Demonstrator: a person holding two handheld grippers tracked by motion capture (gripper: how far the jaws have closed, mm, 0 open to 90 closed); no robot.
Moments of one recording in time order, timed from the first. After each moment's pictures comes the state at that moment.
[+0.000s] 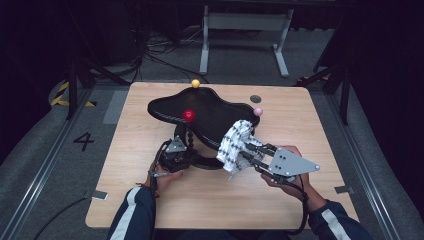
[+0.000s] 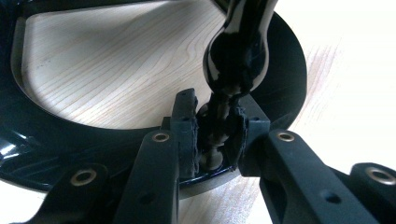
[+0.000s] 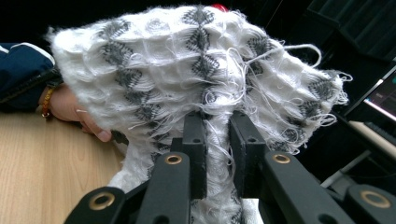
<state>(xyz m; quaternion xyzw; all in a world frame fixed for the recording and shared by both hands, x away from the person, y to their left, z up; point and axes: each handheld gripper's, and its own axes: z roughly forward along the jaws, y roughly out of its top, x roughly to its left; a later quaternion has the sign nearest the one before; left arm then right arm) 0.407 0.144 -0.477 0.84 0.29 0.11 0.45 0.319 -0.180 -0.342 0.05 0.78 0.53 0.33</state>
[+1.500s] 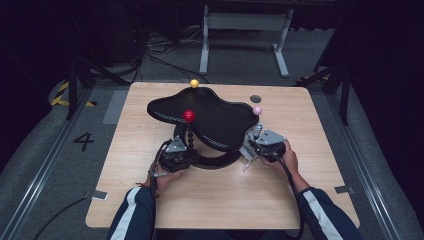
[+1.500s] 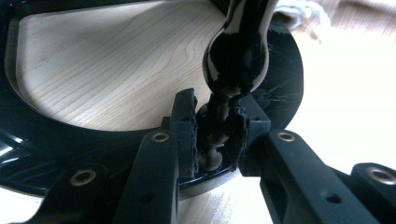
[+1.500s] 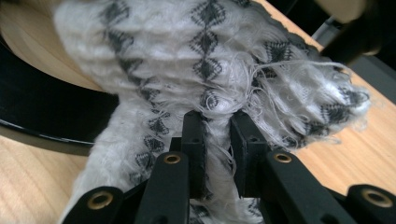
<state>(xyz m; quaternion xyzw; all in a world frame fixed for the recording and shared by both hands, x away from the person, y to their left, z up) 0.407 0.144 -0.478 0.84 0.29 0.10 0.45 0.435 -0.201 -0.467 0.25 0.84 0.36 0.30</state>
